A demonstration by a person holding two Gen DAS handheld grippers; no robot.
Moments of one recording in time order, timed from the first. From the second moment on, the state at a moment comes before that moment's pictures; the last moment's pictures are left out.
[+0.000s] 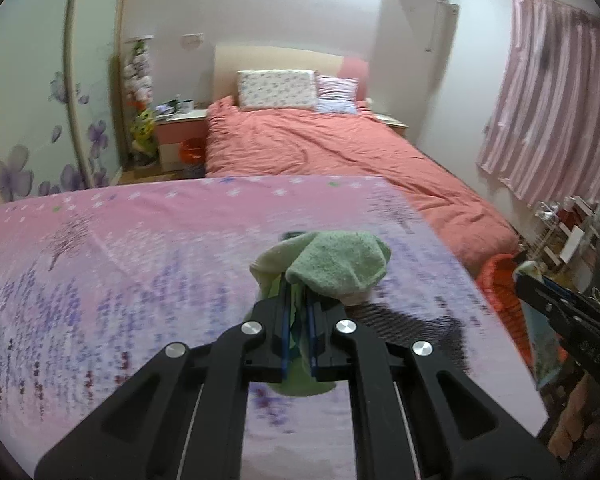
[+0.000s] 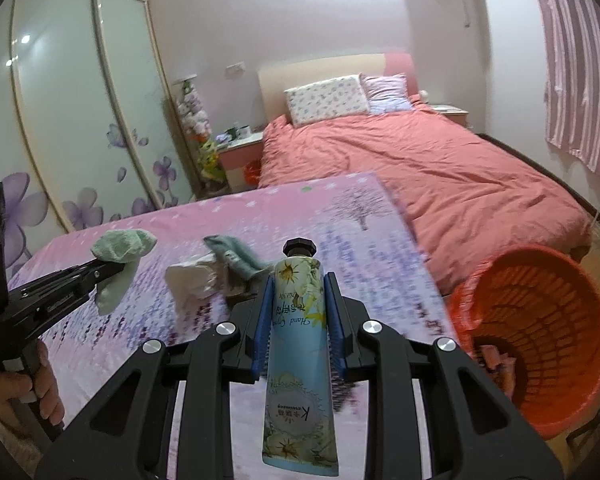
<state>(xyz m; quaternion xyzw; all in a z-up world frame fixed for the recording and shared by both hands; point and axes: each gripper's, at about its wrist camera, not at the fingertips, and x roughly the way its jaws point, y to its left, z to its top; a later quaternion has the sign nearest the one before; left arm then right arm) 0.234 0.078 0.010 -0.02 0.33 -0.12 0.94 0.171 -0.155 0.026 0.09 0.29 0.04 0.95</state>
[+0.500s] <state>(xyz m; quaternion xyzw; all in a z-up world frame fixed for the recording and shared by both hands) 0.218 -0.063 0.019 -0.01 0.33 -0.25 0.91 0.146 -0.257 0.030 0.13 0.26 -0.05 0.96</state>
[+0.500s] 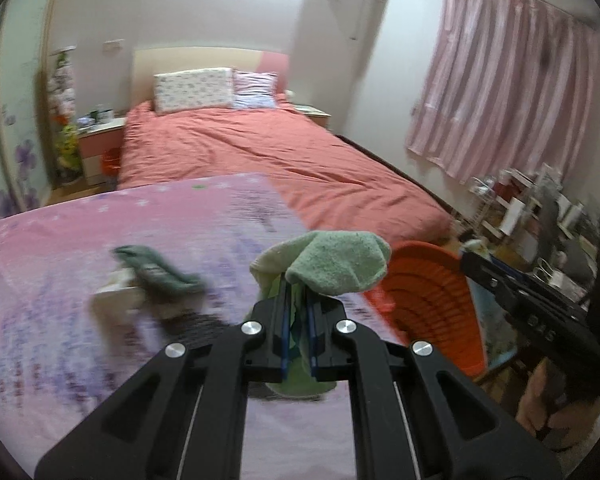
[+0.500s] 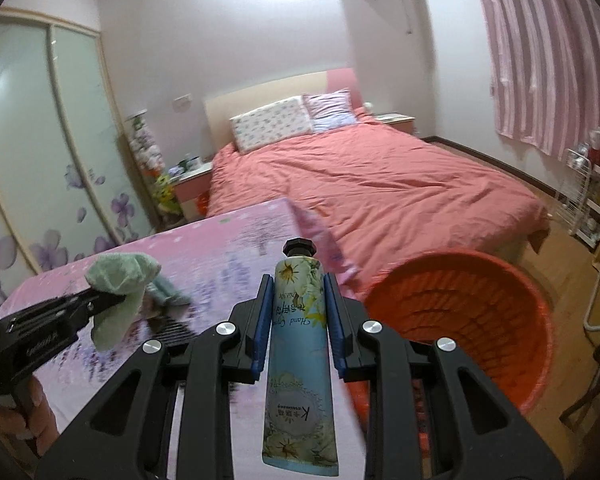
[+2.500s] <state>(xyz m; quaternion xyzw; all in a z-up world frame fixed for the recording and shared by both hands) 0.231 0.105 -0.058 0.01 0.36 0.01 0.93 0.207 -0.132 -0.035 0.04 0.38 0.06 0.92</state>
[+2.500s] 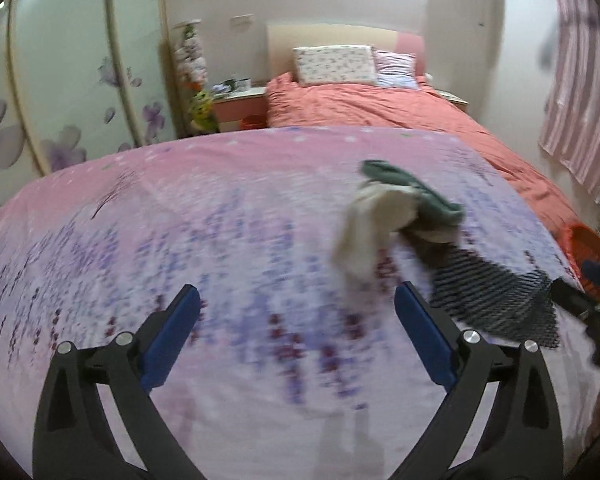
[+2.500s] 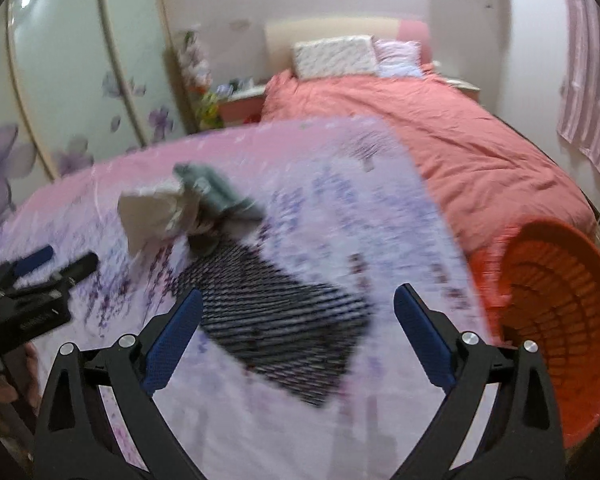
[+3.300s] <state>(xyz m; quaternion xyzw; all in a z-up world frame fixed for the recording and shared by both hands) 0.282 0.075 -0.033 -0.06 0.35 -0.05 0.93 0.222 -0.130 -0.061 0.07 0.42 0.00 0.90</state>
